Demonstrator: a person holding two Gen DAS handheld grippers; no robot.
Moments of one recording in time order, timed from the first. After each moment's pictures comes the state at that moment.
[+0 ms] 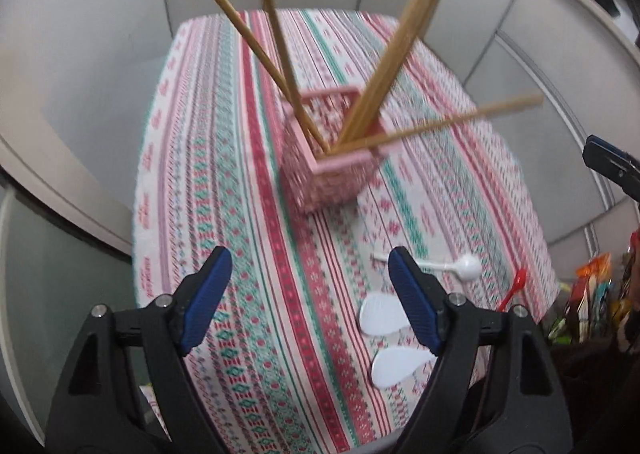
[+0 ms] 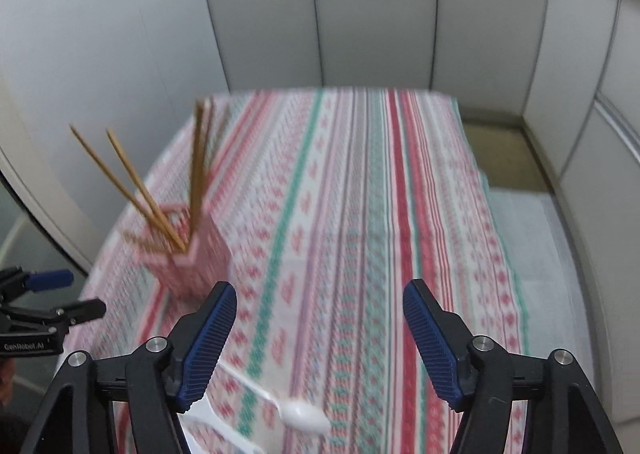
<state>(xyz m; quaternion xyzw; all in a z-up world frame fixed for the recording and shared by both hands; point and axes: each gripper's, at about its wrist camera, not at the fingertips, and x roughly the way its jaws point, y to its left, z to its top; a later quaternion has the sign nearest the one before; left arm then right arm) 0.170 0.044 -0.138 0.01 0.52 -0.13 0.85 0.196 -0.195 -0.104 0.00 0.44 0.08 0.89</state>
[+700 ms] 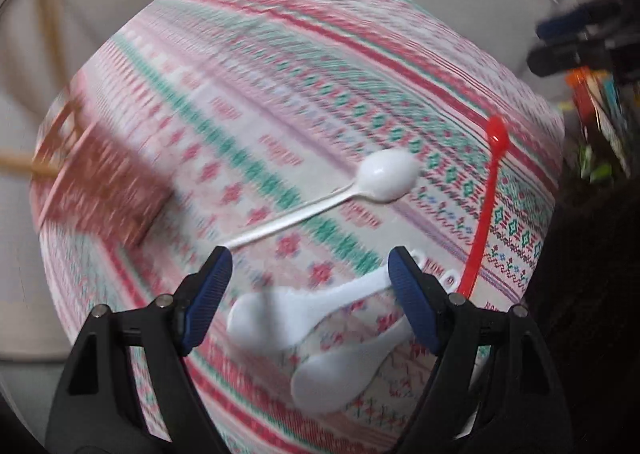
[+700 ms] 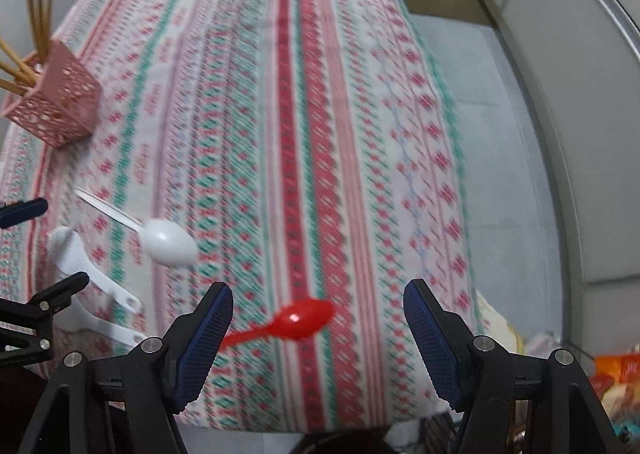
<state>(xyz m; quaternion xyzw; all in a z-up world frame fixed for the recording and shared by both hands) 0.135 -0.104 -0.207 0.28 0.50 -0.30 0.76 0.159 -0.281 -0.188 0.02 0.61 -0.01 0.79</state>
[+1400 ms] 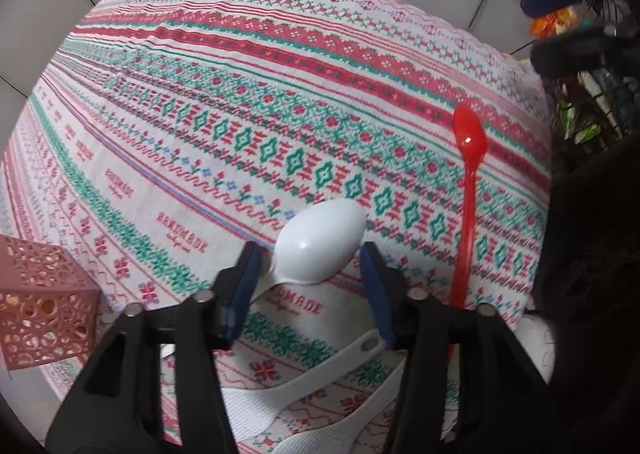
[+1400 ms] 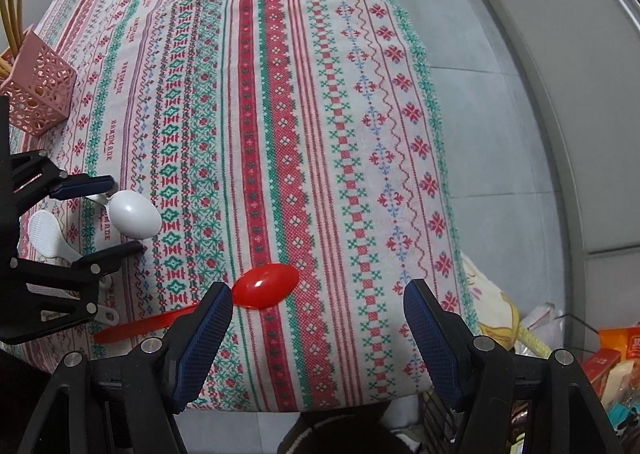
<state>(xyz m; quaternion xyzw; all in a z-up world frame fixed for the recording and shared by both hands) 0.165 -0.177 -0.239 0.32 0.52 -0.39 0.69 0.146 -0.303 -0.203 0.04 0.63 -0.02 0.78</state>
